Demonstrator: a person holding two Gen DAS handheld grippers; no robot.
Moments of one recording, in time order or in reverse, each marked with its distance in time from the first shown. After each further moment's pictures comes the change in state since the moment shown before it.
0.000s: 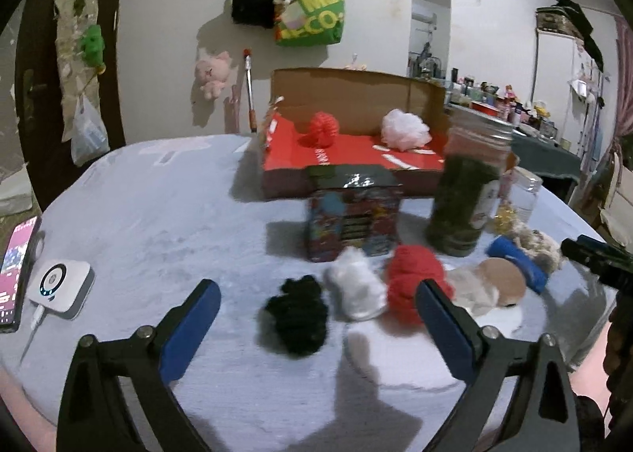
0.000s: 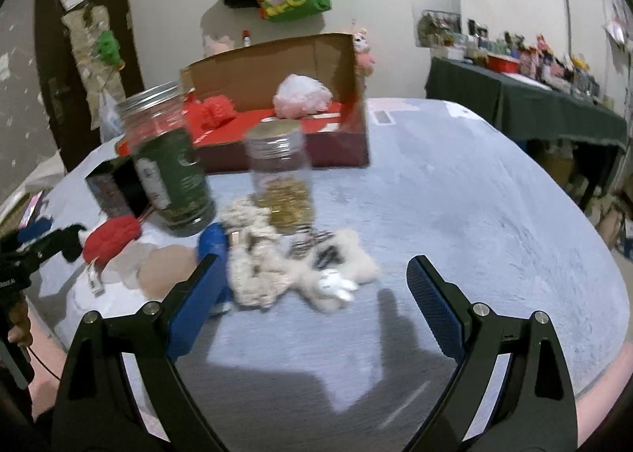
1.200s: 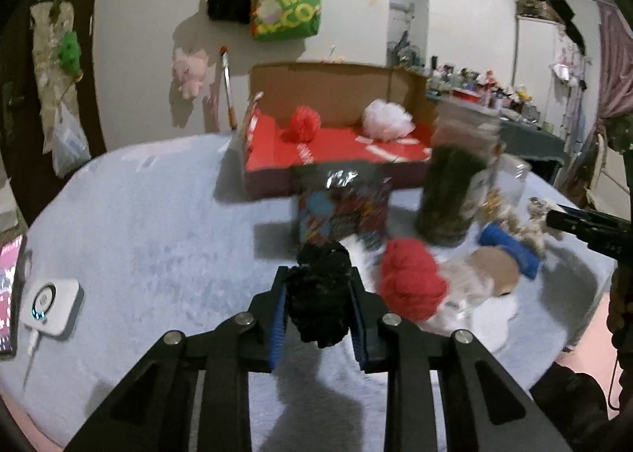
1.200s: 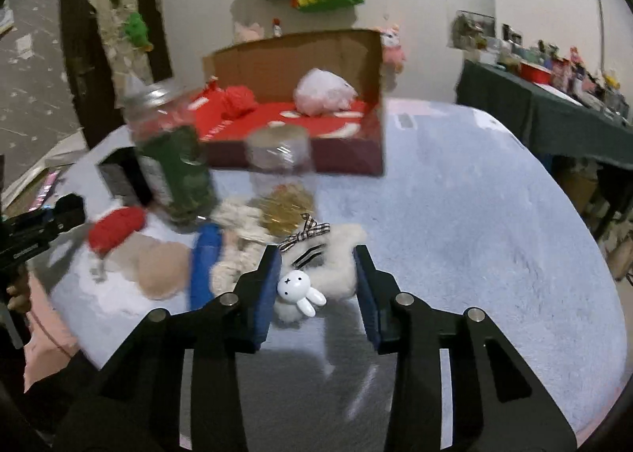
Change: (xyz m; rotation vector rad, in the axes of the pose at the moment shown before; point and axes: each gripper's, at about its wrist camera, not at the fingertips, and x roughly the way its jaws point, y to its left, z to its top) left arm -0.004 -0.003 0.008 0.074 0.013 -0.072; right arm 0.005 -0.003 0.014 -0.120 0.023 0.104
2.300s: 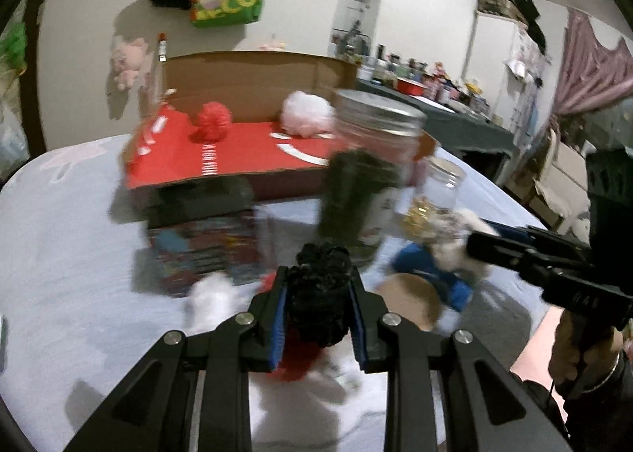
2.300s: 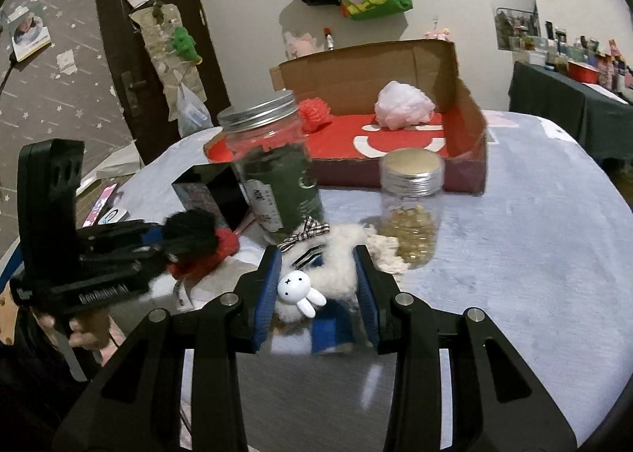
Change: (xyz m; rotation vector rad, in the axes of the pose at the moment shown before) left arm 0.029 -0.046 0.027 -0.011 0.063 -0.204; right arm 0.002 0.049 0.012 0.033 -0.026 0.197
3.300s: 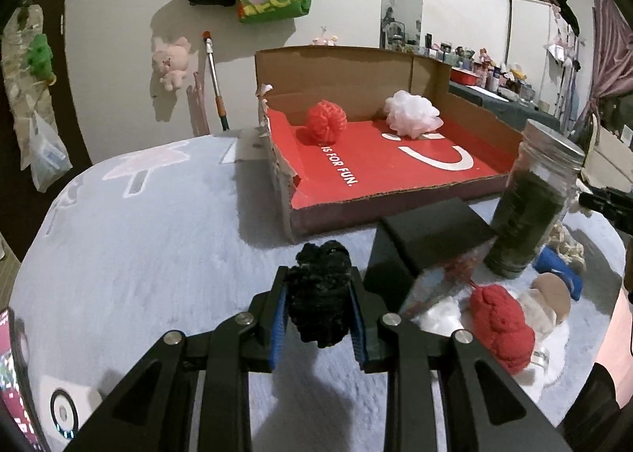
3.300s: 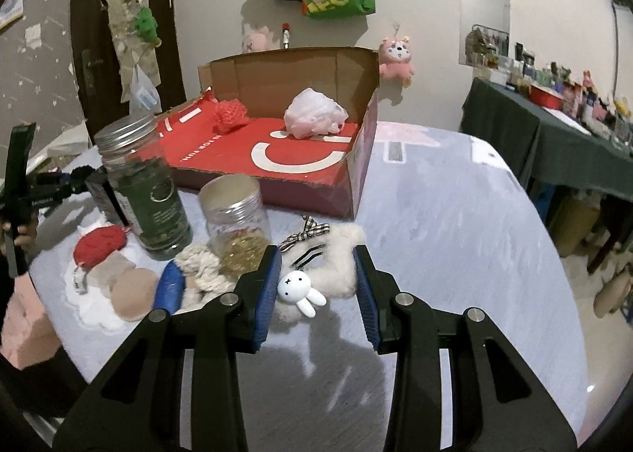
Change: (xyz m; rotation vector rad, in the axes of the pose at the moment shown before) left arm 0.008 0.114 0.027 0.063 0.045 0.158; right arm -0.009 -0.087 0.030 -0.109 0.033 -0.191
